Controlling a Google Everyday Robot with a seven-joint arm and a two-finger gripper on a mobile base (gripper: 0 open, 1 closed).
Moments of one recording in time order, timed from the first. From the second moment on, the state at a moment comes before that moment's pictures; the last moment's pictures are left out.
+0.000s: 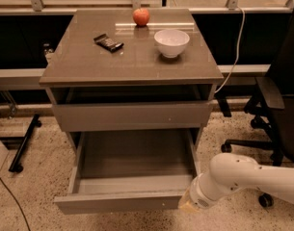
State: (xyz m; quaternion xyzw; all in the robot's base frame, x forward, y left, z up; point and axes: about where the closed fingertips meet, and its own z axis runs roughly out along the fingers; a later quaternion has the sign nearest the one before) arm 0.404 -0.144 0.491 -0.53 0.82 0.17 0.11
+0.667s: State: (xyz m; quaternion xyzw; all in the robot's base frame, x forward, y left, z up) arm 0.437 -0.144 0.417 -0.48 0.84 0.22 0.13
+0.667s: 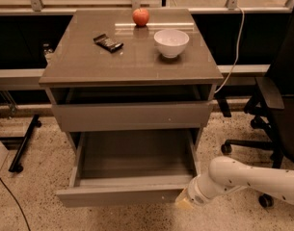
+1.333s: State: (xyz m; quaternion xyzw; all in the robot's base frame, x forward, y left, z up) arm 0.438 -0.142 0.417 -0.48 0.84 0.21 0.14
